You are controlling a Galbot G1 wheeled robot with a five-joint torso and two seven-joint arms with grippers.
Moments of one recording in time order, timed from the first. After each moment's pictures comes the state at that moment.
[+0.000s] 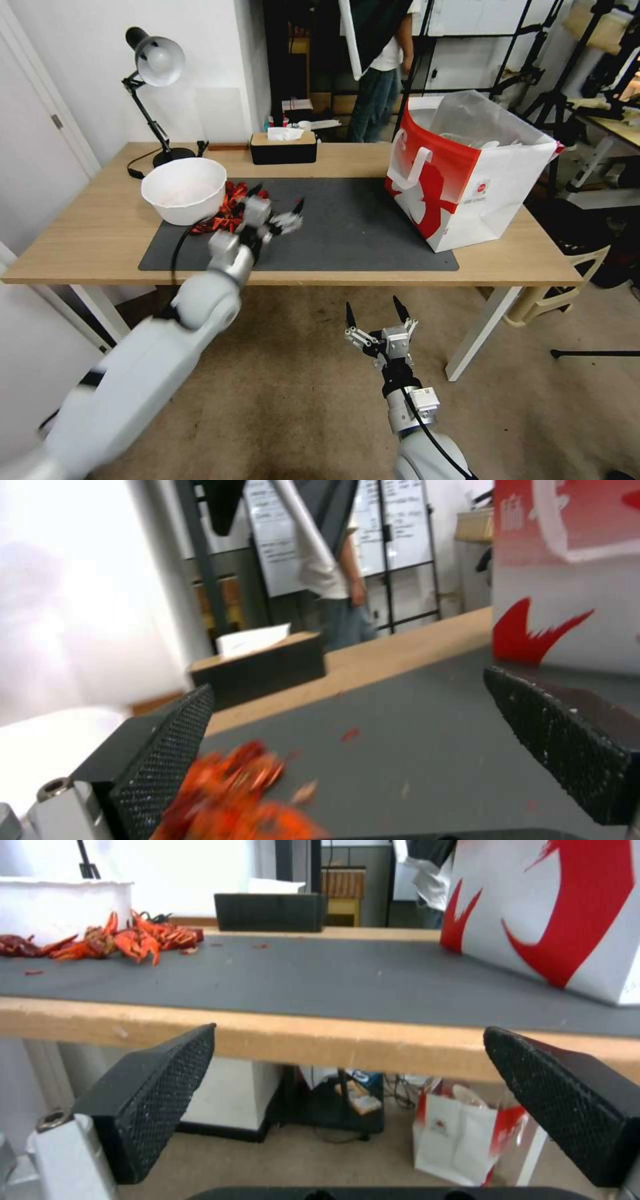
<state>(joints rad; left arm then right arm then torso) 0.98 -0.94 -0.10 -1.89 -0.46 0.01 -0.18 -1.52 1.31 0.16 1.96 0.03 0.19 0.26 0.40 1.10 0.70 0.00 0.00</state>
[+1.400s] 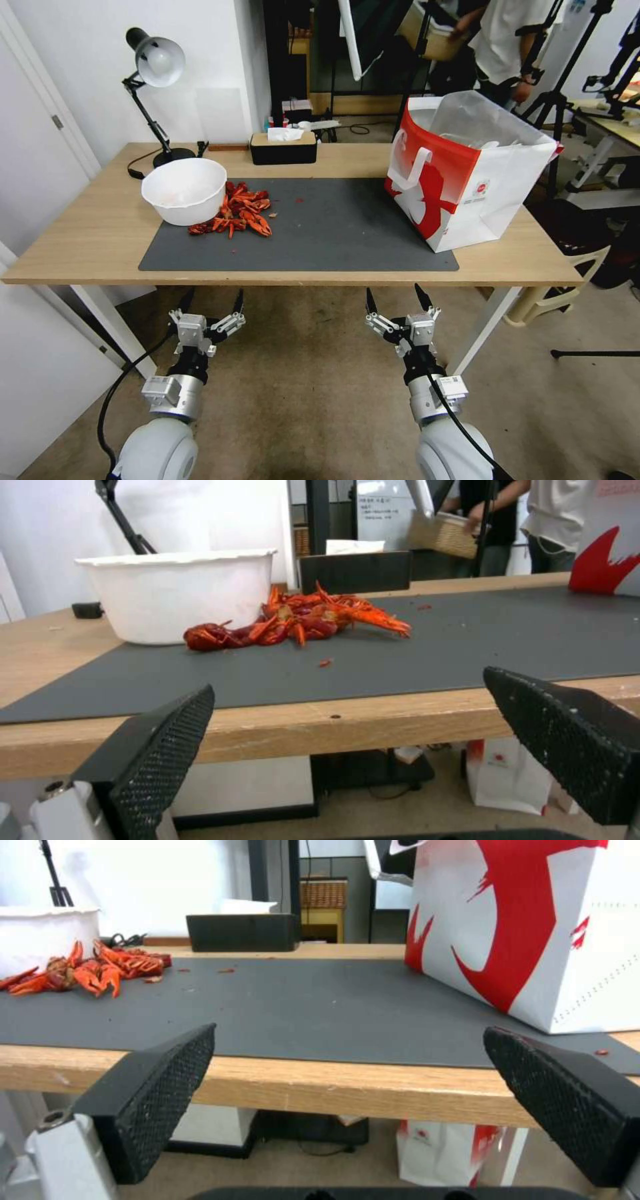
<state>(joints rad) 1.58 -1.16 -0.41 -1.98 -0.30 -0.24 -0.18 -1.52 1.27 0.22 2.01 0.11 0.16 0.26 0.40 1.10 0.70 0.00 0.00</state>
